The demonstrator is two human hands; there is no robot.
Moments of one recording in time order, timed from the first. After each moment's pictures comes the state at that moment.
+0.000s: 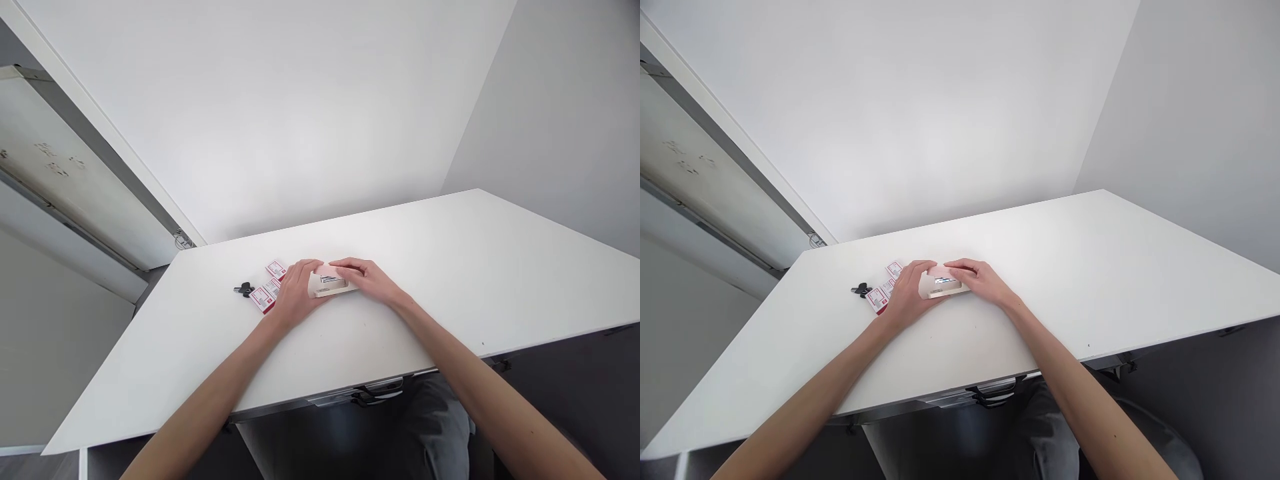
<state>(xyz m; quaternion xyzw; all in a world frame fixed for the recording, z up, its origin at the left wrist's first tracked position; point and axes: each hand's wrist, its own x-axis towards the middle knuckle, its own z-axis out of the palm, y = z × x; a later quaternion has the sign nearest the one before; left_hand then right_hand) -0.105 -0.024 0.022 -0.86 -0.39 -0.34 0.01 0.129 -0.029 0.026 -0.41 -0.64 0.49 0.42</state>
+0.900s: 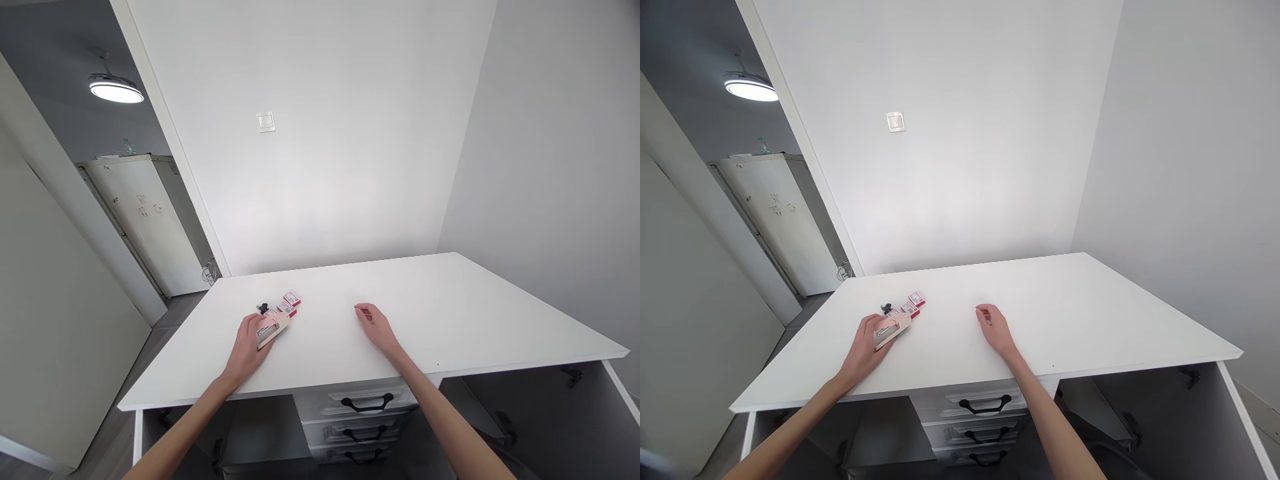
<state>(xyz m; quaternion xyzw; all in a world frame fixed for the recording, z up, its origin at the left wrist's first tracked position) -0.240 -0.144 0.035 -0.76 -0.56 -0.33 0.06 0.140 -0.086 -0.003 -0.49 -0.58 0.37 0.52</state>
